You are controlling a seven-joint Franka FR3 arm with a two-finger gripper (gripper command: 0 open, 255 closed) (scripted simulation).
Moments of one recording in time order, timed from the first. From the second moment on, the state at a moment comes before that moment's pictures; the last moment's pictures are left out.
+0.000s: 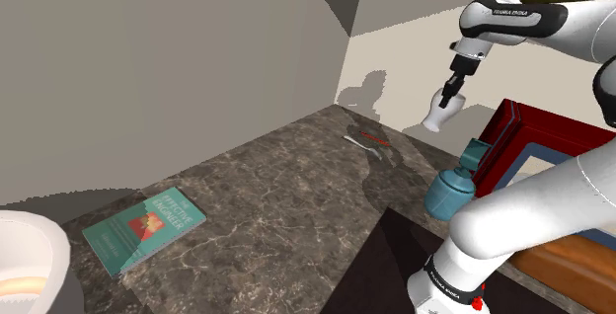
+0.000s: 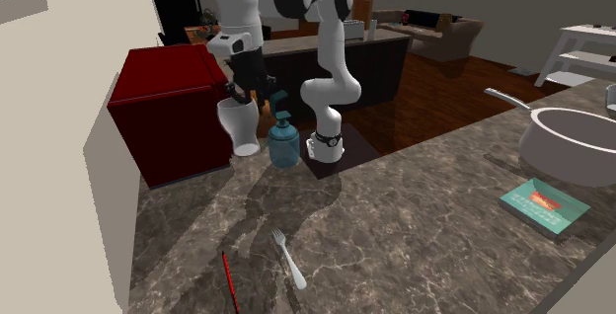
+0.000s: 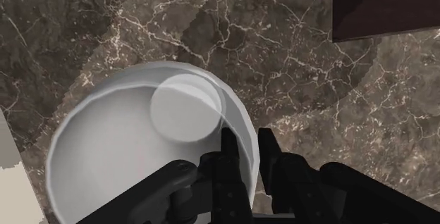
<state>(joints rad) -0.29 -0.41 -0.49 -2.02 -0.16 1.64 -0.74</state>
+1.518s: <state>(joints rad) -0.58 -0.97 -0.57 -2.33 -0.42 1.43 -0.99</state>
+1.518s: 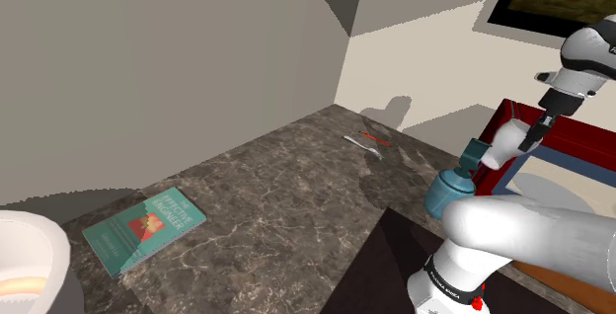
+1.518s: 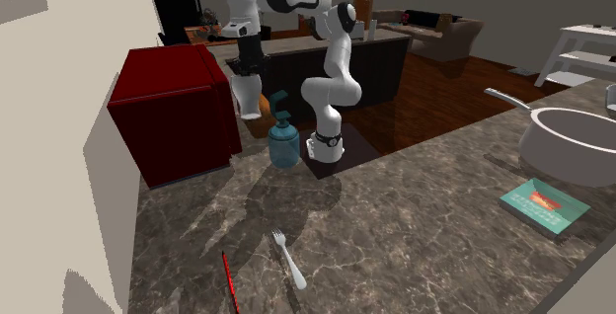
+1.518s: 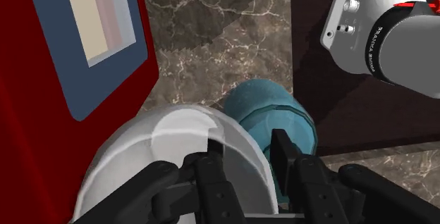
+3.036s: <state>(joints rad) -0.69 -0.99 -0.67 -2.63 -0.53 1.71 -1.01</state>
